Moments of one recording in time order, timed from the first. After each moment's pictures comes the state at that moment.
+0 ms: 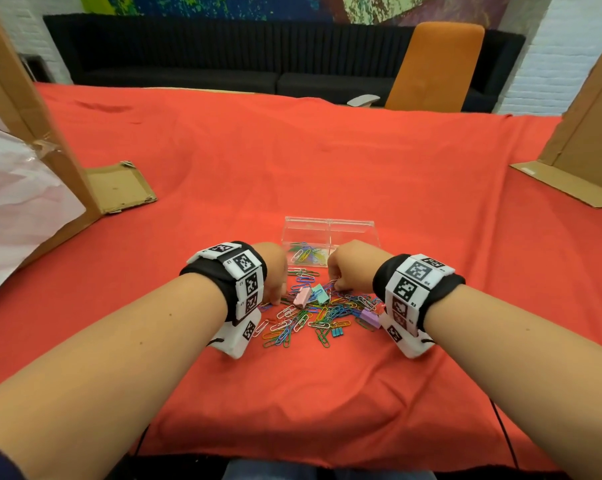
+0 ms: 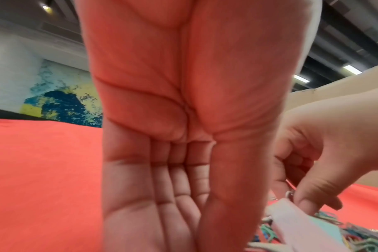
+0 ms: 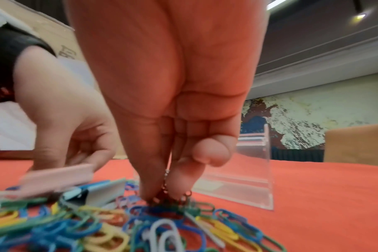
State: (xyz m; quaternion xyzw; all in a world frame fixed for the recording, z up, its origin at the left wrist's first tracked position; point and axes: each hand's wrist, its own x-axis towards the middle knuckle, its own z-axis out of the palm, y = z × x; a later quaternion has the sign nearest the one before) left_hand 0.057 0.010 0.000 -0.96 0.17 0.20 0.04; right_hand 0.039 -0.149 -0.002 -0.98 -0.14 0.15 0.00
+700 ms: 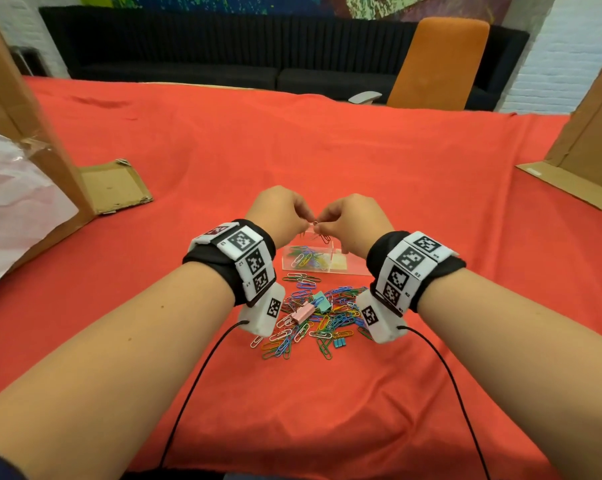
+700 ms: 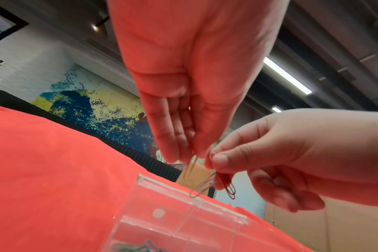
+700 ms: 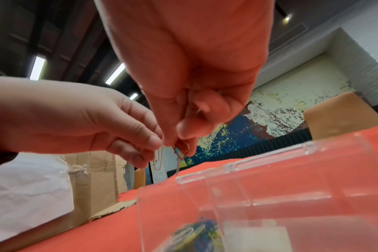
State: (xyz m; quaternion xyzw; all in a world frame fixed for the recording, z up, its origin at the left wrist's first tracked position) left_hand 0.095 -0.003 0.030 -0.95 0.14 -0.02 -0.29; right_hand 0.079 -0.142 0.022 -0.97 -0.03 -0.04 0.26
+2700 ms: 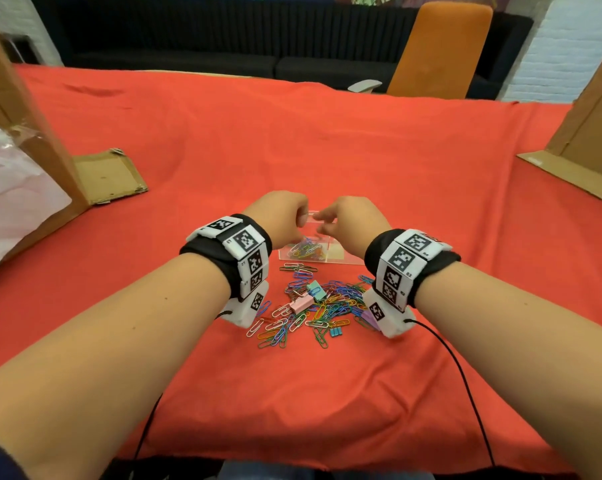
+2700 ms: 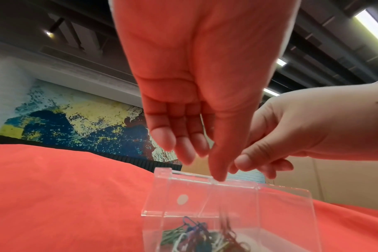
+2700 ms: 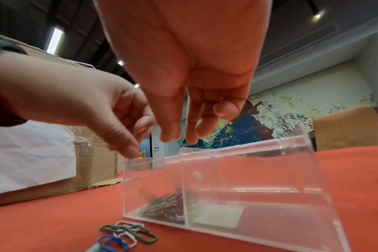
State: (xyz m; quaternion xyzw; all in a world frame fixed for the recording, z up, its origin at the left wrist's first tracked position) left_hand 0.100 -0.002 0.013 -0.96 0.24 0.01 -0.14; right_hand 0.080 -0.149 0.005 -0.99 -0.06 -0.01 0.15
